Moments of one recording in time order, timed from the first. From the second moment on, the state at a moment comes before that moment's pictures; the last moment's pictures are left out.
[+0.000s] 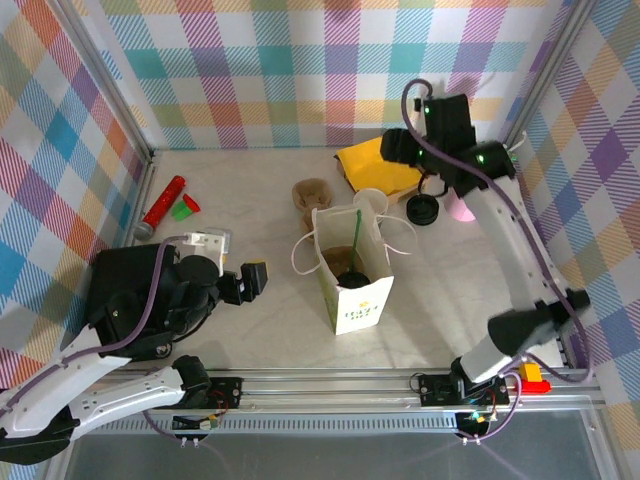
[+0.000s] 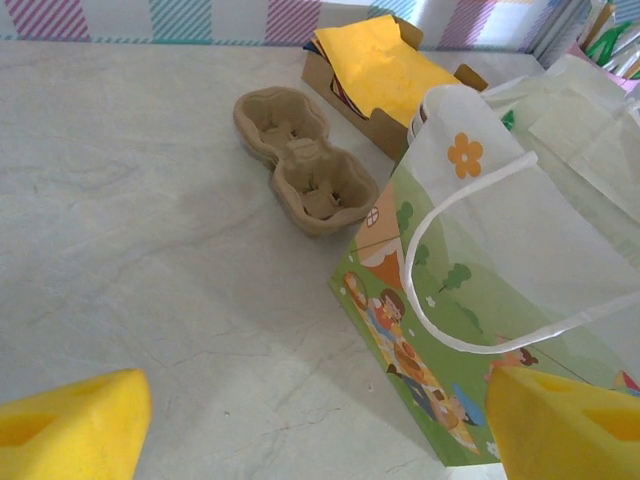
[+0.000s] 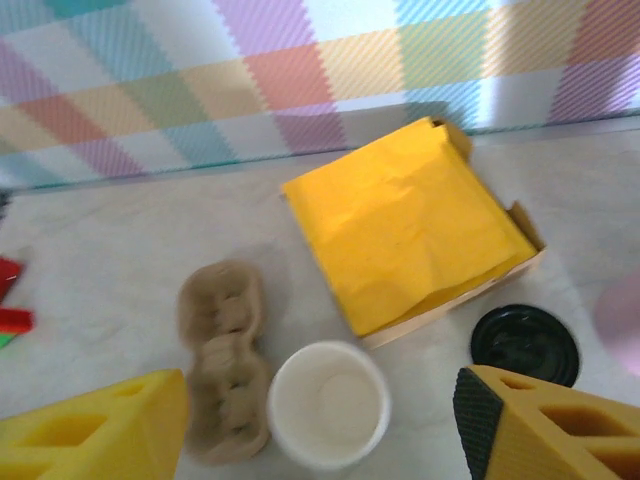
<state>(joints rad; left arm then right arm) -0.97 0.74 1.05 -0.92 -0.48 -0.56 0.34 1.72 2.03 -0.96 0.08 0.34</state>
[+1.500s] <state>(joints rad) -0.97 0.80 1.14 -0.95 -0.49 -0.59 0.23 2.58 2.44 -0.91 0.04 0.25</state>
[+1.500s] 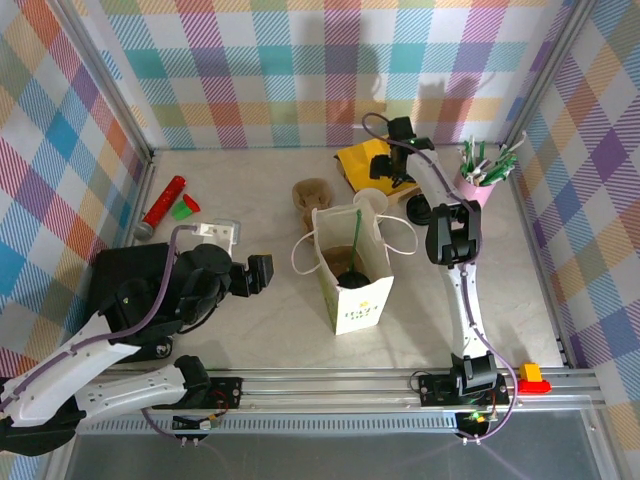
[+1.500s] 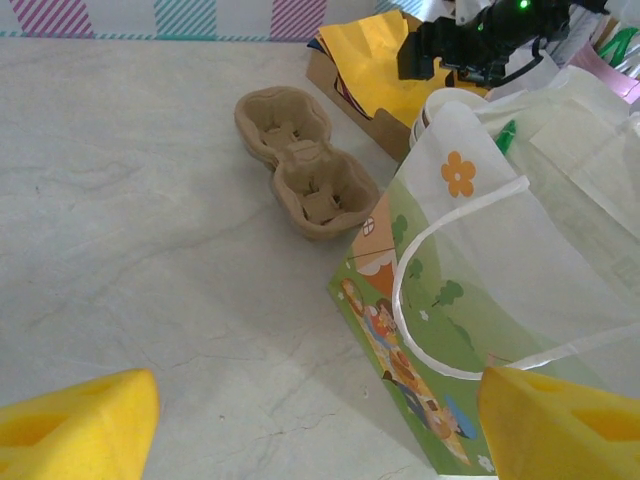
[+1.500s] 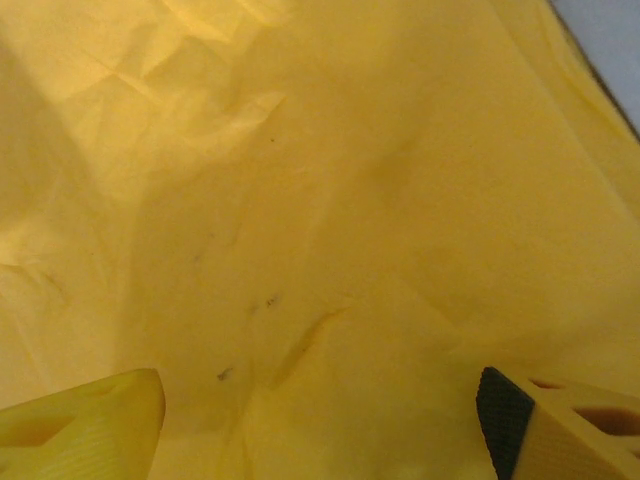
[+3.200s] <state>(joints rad) -0.97 0.72 1.14 -0.98 -0.49 -0.61 0.22 2.33 2.46 -0.88 -0.04 0.36</state>
